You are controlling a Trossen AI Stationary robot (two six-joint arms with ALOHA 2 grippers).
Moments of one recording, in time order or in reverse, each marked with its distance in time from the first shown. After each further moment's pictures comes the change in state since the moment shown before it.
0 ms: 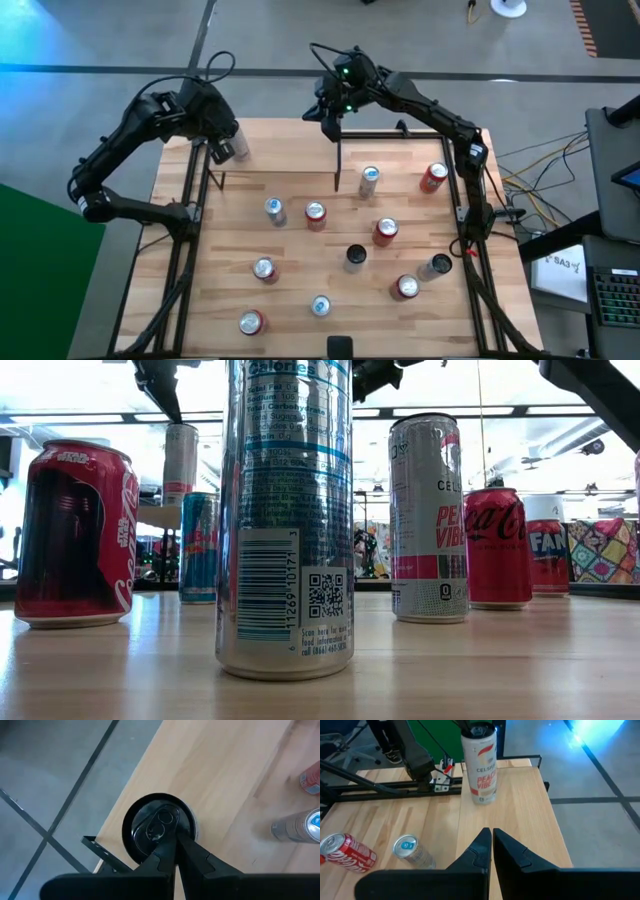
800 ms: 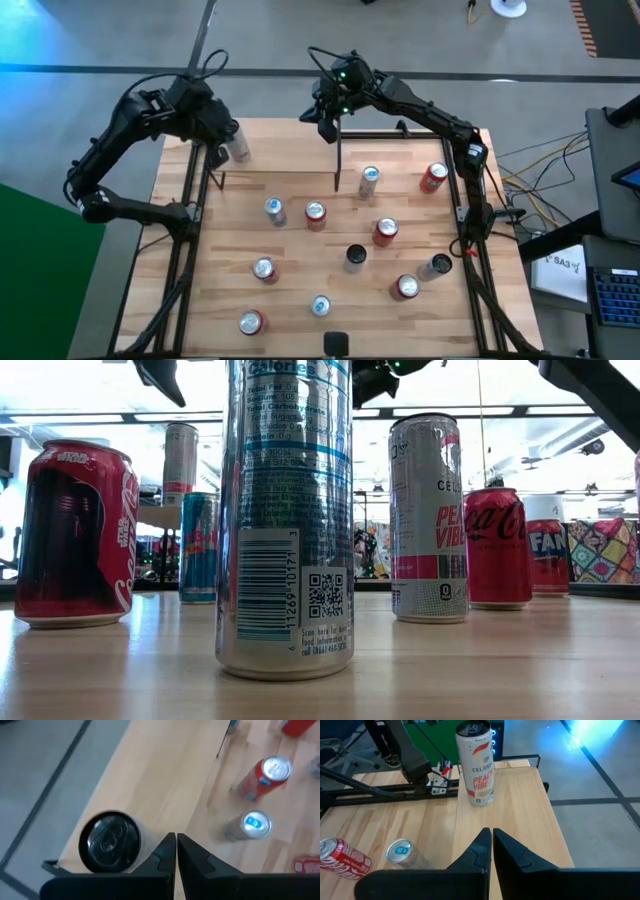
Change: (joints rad) left arm -0.002 -0.003 0.073 -0.058 0.222 0.029; right arm 0.000 0.001 -0.067 0.091 0.000 0.023
